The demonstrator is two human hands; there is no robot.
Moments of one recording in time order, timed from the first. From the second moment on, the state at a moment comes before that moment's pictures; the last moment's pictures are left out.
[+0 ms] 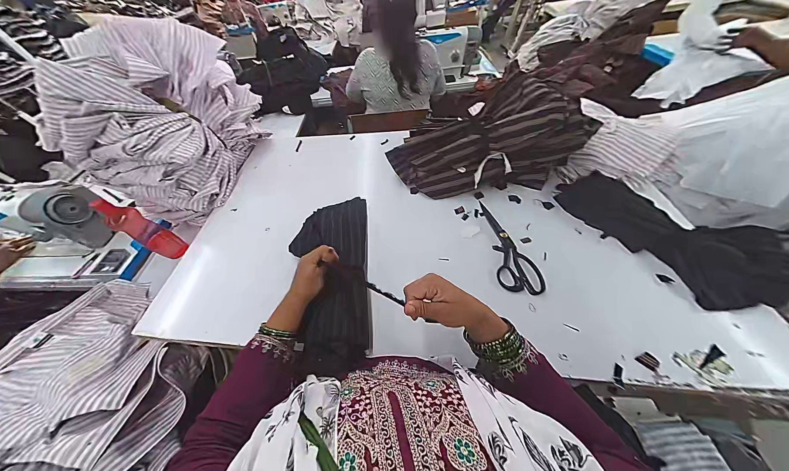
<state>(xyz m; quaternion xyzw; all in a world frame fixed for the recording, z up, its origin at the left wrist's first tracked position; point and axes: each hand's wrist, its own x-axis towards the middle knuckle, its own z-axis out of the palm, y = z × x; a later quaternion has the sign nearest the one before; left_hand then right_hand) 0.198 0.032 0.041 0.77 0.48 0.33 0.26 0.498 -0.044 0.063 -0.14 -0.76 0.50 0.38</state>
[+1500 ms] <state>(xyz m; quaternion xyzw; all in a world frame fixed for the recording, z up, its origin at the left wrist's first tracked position) -0.023 -0.015 0.045 0.36 0.60 0.64 0.32 0.499 0.002 0.027 -0.71 -0.48 0.20 0.47</state>
